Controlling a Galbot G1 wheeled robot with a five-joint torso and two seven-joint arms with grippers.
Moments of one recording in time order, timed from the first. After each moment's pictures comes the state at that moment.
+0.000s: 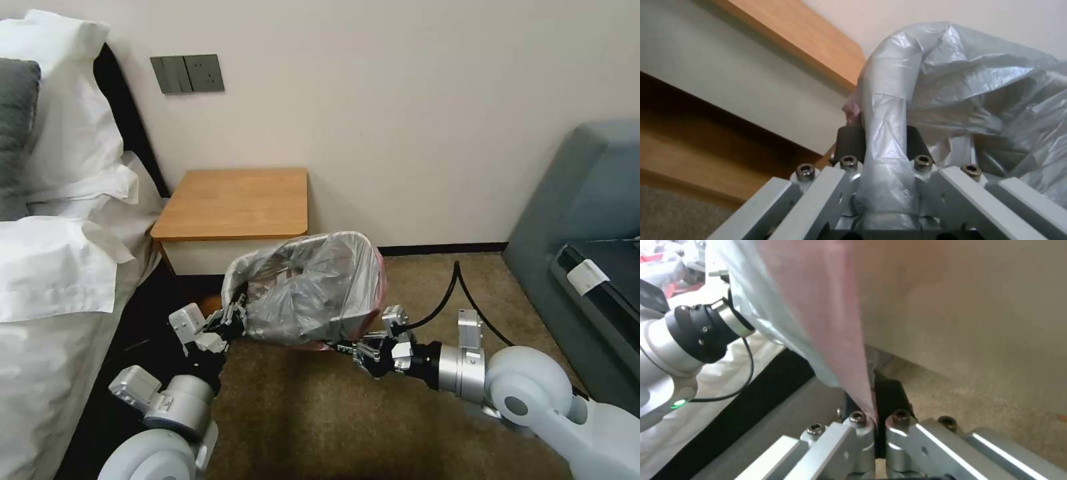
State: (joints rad) left arm 1.68 -1.35 -0.49 -2.42 -0.86 0.21 -0.20; right arm -1.17 0.67 0.14 2.20 1.08 -0.45 -0.33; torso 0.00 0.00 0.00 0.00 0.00
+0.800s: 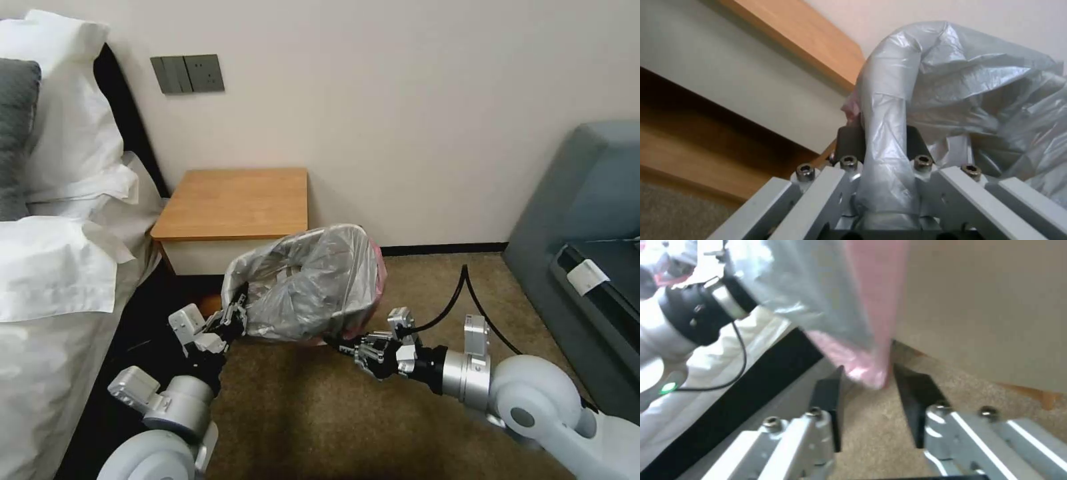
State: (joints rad) left arm 1.68 -1.35 -0.50 -2.42 -0.89 0.22 -0.21; right arm -1.31 0.69 0.21 2.26 0.99 -0.44 -0.30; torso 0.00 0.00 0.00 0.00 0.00
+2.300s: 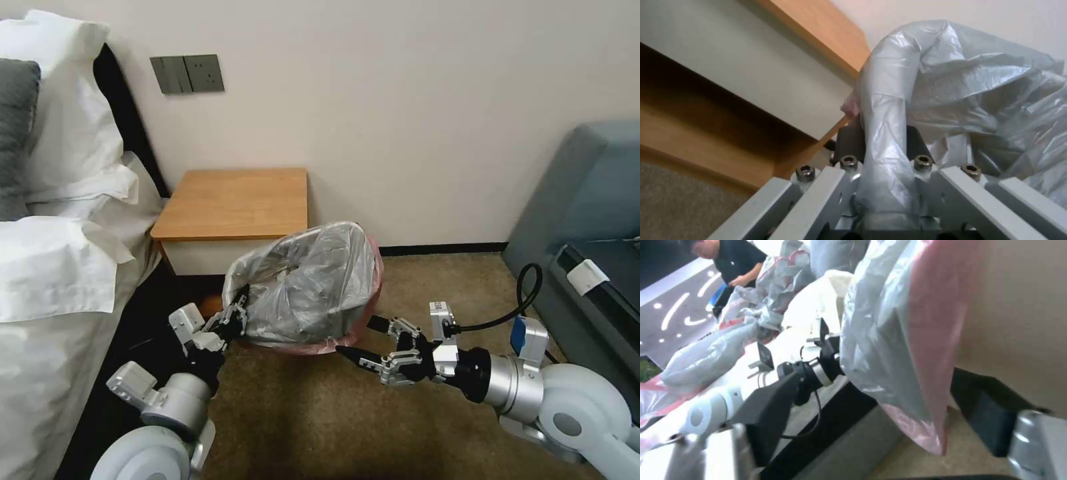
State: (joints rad) left arm 1.67 -1.33 -0.52 -2.42 -0.98 0.25 -0.23; right arm -1.44 0.68 0.41 2.28 1.20 -0.34 -0.51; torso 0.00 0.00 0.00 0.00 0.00
